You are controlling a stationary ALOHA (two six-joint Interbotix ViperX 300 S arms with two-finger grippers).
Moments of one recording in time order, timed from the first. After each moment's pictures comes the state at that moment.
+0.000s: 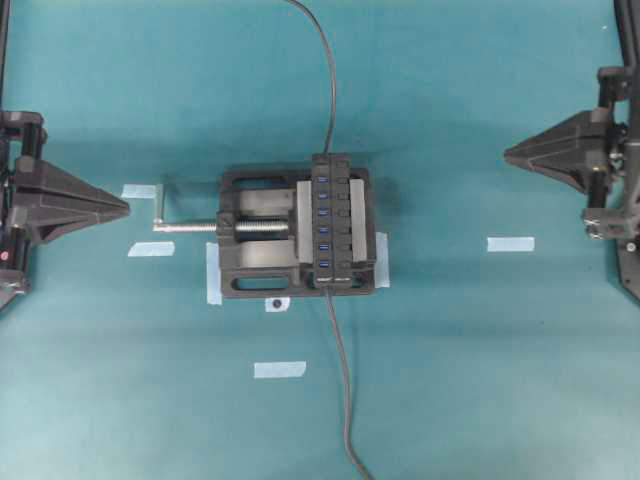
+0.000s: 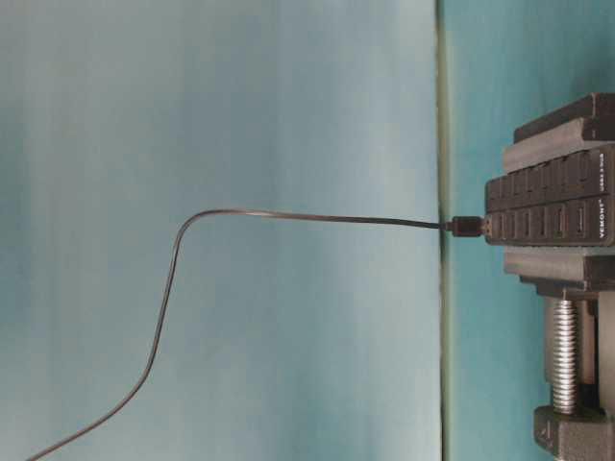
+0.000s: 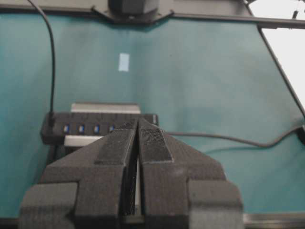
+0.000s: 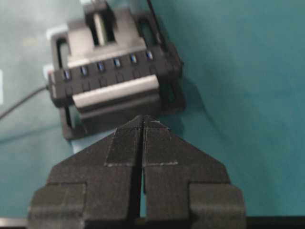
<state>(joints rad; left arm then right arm) -0.01 -0.96 1.13 0.00 0.00 -0.05 -0.19 -0.88 1.05 0.00 0.34 0.11</state>
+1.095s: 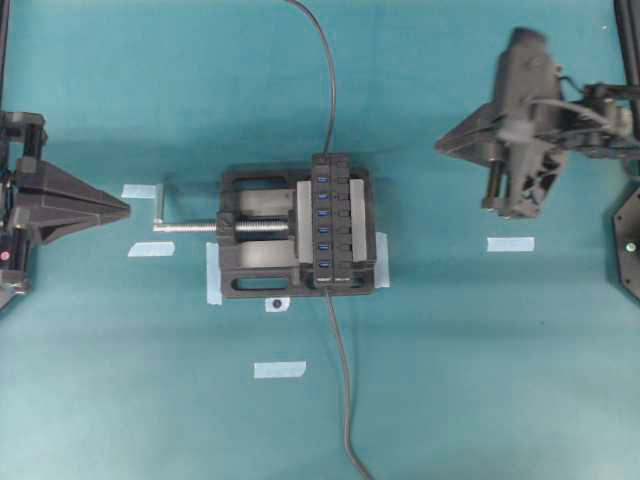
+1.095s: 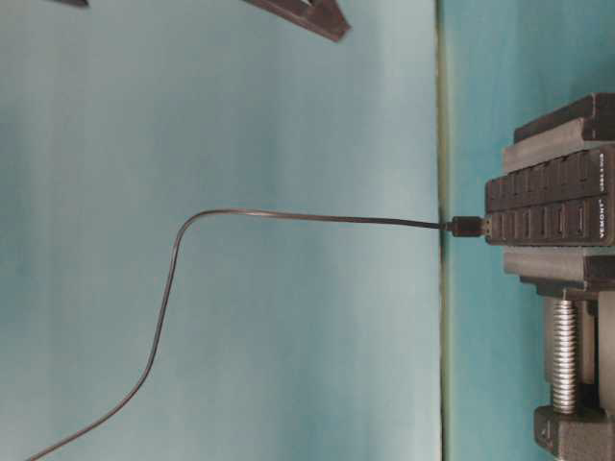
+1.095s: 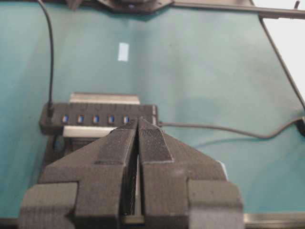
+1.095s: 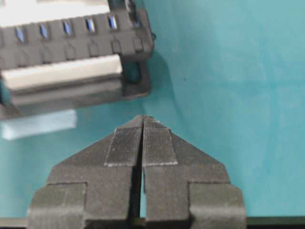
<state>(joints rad) -0.01 -0.96 1.12 0.00 0.04 -0.06 -0.22 -0.43 0.85 -0.14 0.35 0.03</state>
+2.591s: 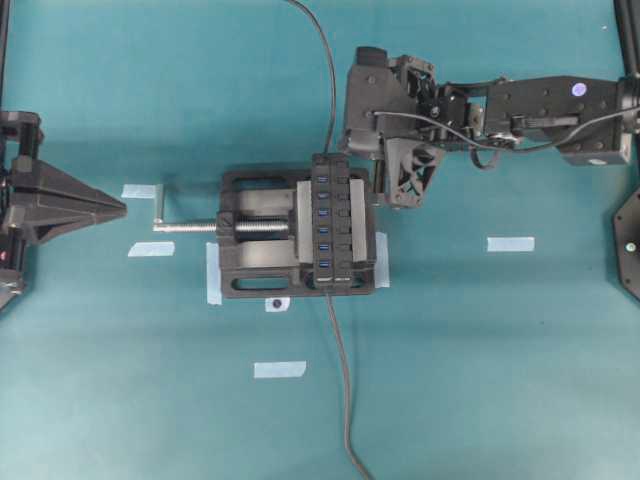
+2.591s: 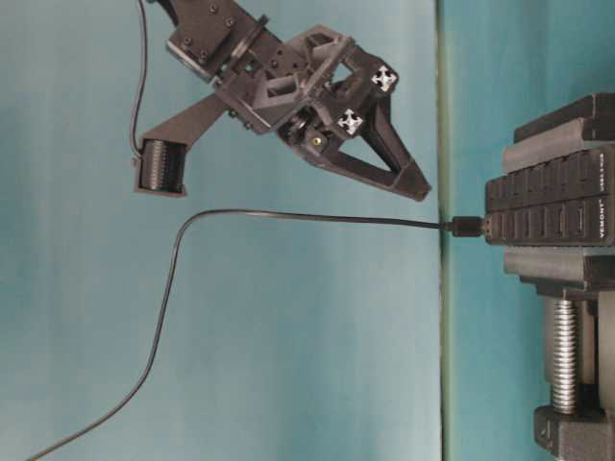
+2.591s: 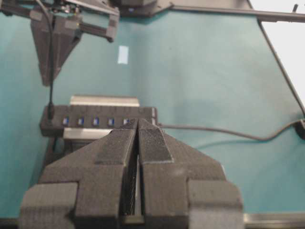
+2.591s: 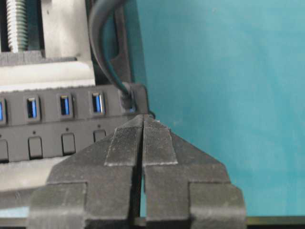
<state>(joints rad) -0.01 -0.98 1.12 0.00 0.04 -0.06 -0.23 0.00 0.58 -0.15 0.23 -0.04</state>
